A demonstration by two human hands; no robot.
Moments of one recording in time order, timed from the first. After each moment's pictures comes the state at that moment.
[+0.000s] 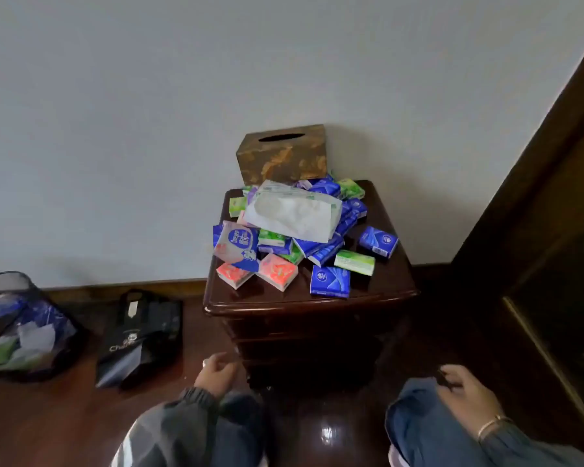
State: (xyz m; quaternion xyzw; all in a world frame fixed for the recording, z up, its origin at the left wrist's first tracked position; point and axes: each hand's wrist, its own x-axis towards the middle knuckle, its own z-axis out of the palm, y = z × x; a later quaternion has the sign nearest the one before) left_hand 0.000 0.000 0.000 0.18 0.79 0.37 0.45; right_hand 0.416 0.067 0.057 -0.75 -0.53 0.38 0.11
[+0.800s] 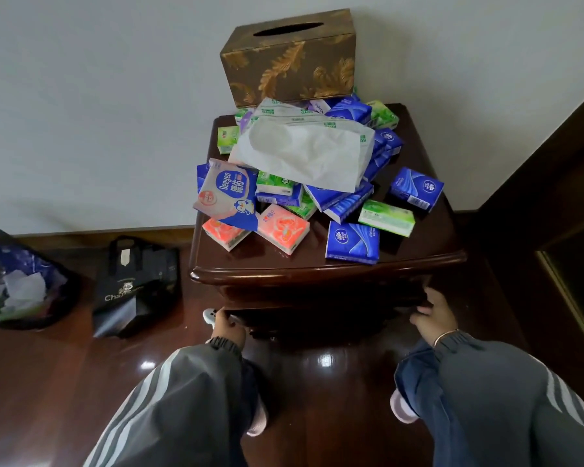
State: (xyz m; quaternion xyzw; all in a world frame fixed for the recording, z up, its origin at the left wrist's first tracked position) left_hand -0.005 0.047 -0.069 0.20 0.87 0.24 0.38; right_hand 0.347 0.161 -0.044 -0.74 -0.44 0.46 0.21
